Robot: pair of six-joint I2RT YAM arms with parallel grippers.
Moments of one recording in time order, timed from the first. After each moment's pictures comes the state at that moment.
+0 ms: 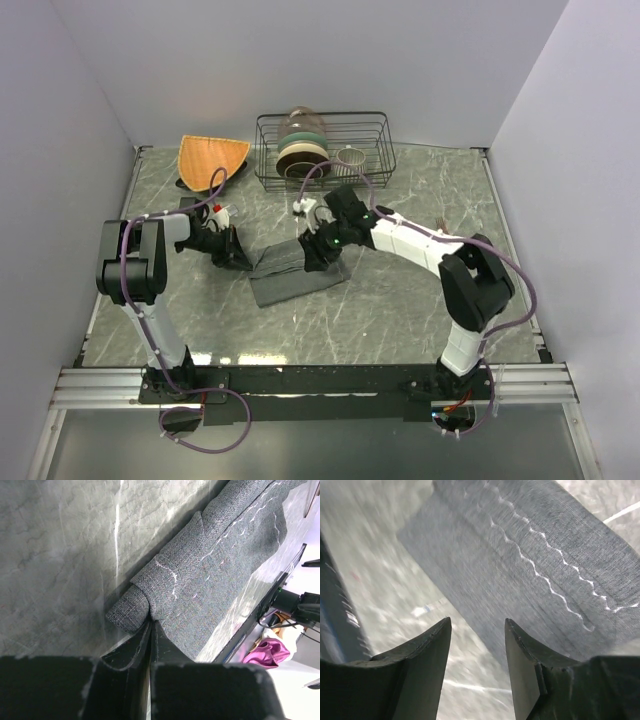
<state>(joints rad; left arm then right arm) 0.02 1.90 1.04 -0.50 0.82 -0.04 0.64 1.79 1.27 -0.40 -0.55 -0.13</state>
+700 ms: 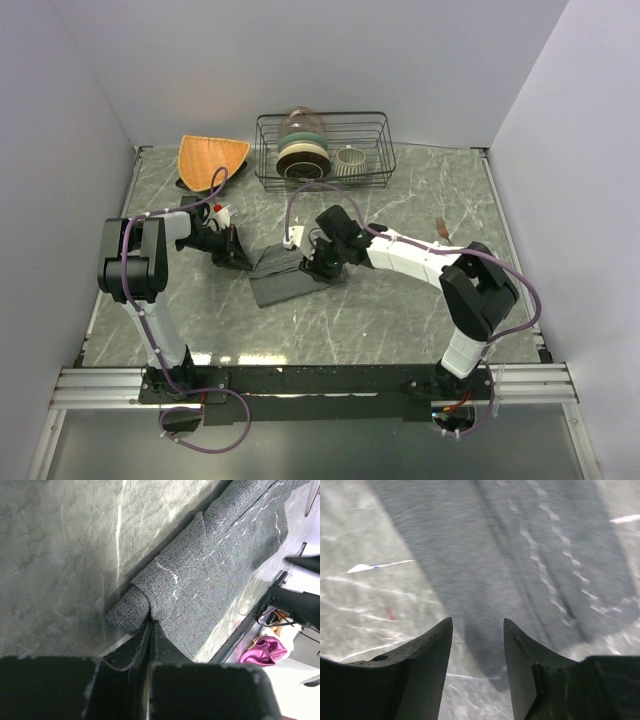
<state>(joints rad) 0.02 1.92 1.07 -0.54 0.81 -0.04 0.77 1.72 1.13 -0.38 -0.32 -0.55</state>
